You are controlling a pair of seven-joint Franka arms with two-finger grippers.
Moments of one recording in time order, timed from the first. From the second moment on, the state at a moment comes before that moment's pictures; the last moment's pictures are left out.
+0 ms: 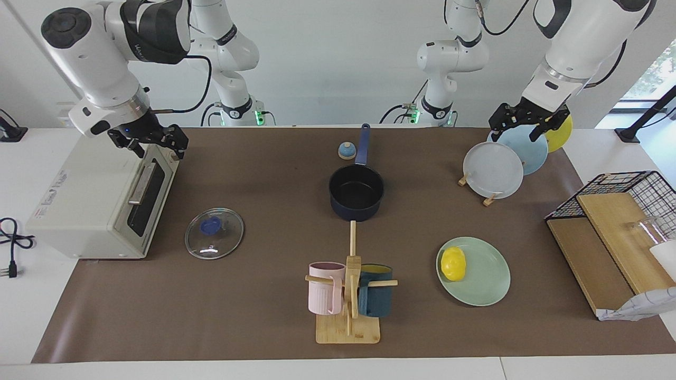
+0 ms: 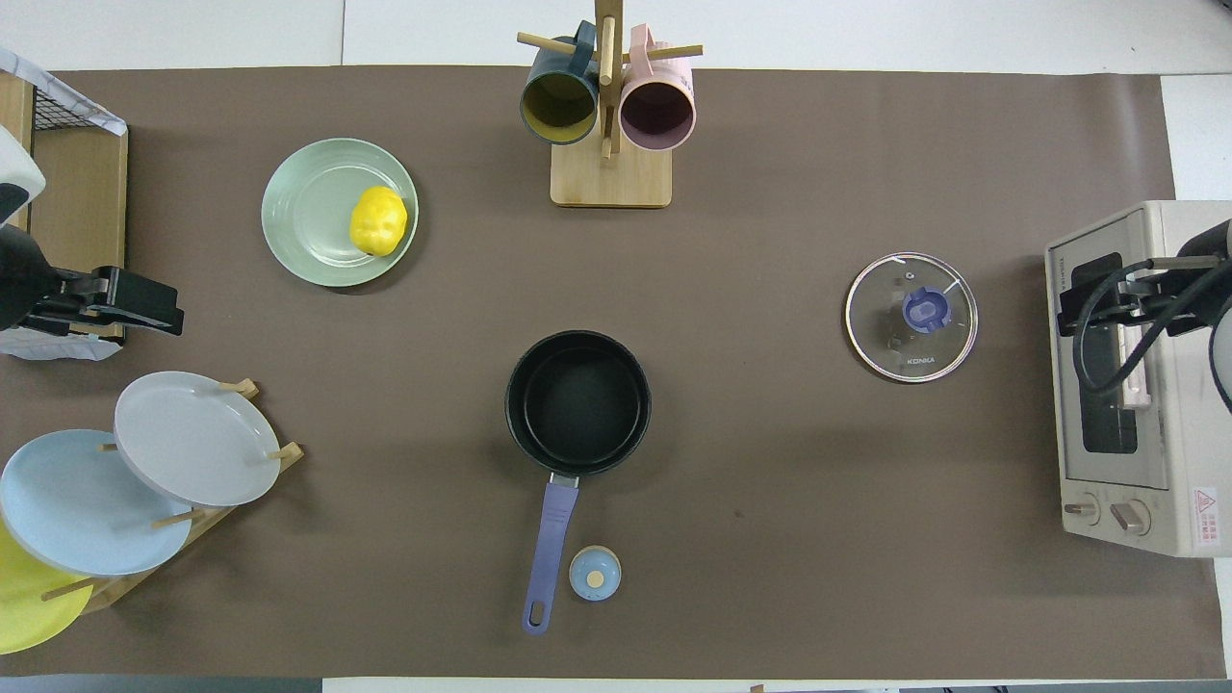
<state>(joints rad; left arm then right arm) -0.06 -0.02 -0.06 -1.58 -0.01 1.49 -0.04 -0.02 0.00 -0.03 -1.69 -0.04 1.57 -0.01</state>
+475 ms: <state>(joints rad) -0.06 -0.02 -0.06 -1.58 -0.01 1.50 -0.04 -0.02 0.00 -0.03 -1.69 -0.04 1.57 -0.01</state>
